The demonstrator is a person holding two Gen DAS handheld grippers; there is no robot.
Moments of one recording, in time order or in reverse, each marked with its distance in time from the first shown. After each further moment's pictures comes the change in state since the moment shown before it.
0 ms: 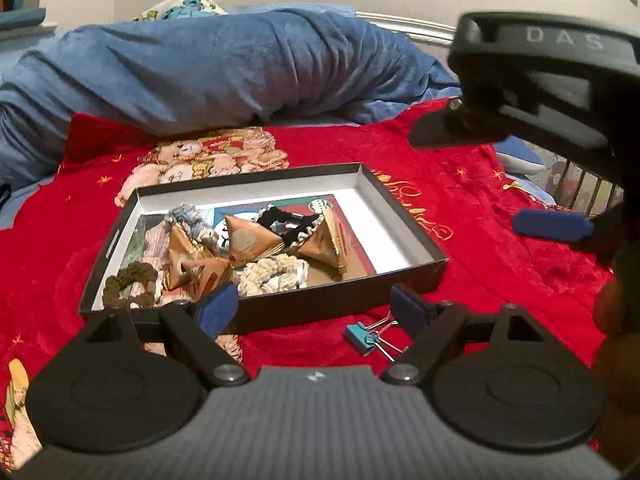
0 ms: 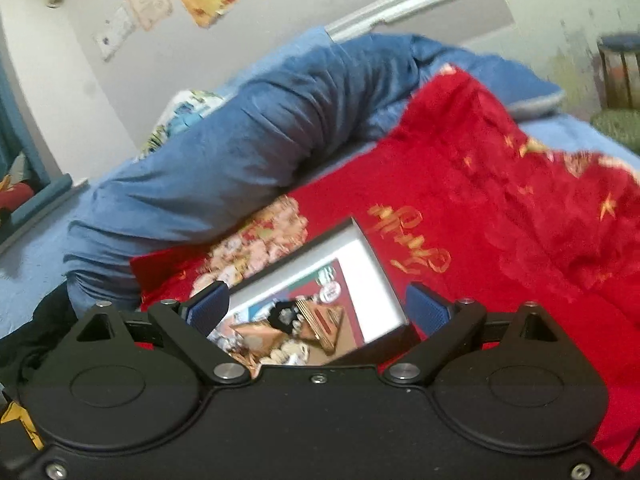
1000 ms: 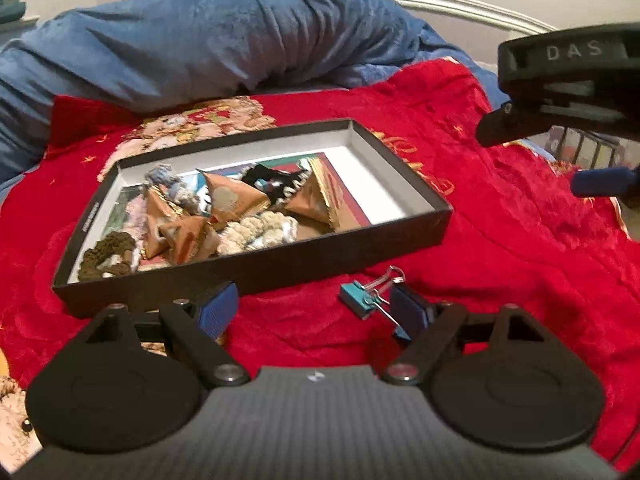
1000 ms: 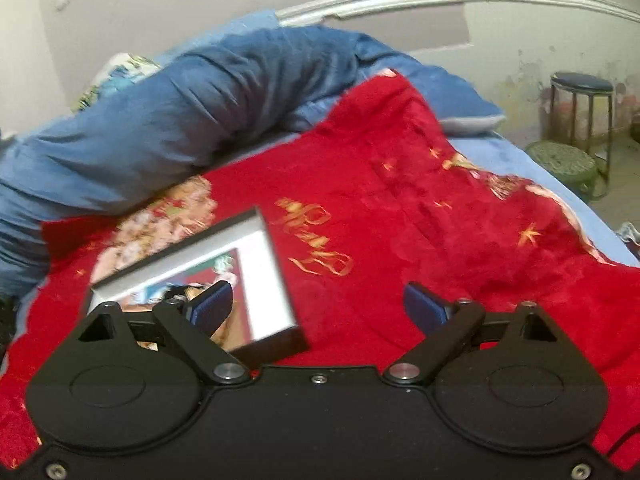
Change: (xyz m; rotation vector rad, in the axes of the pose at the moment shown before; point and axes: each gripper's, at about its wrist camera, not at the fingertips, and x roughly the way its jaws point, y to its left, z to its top) left arm 0.023 -0.012 -0.023 0.057 0.080 -0.010; right arm 0.013 -0.022 0.007 -0.122 0.042 -0.266
